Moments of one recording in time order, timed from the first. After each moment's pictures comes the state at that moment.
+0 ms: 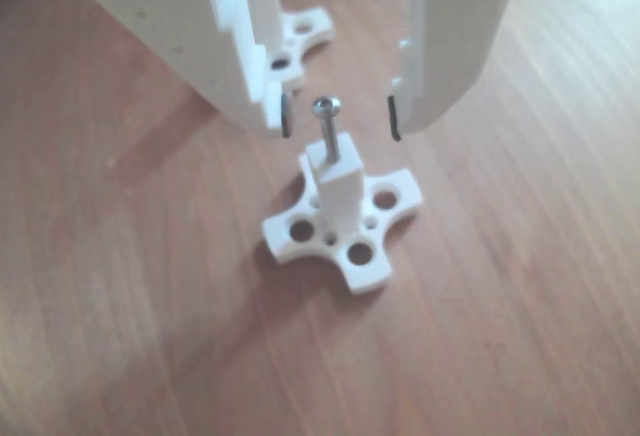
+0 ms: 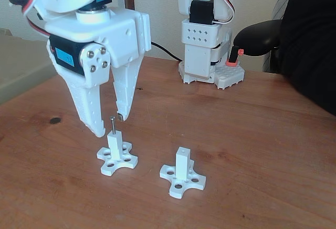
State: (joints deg) arm 8.2 77.7 80.2 84.8 2.5
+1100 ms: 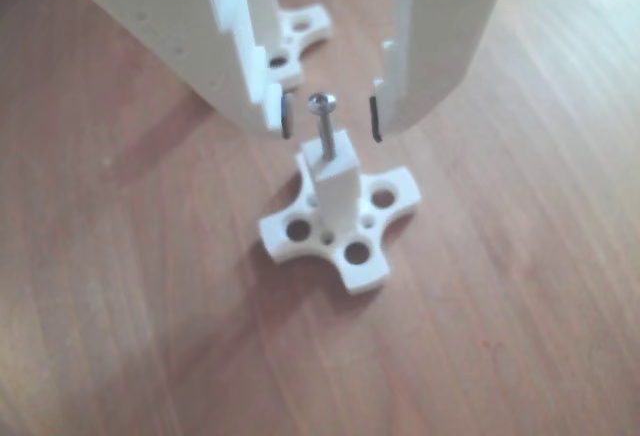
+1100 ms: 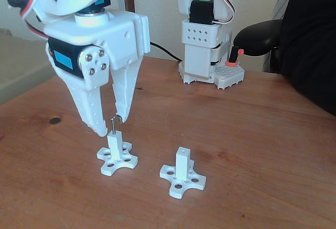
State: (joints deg) arm 8.3 76.6 79.5 84.6 2.5
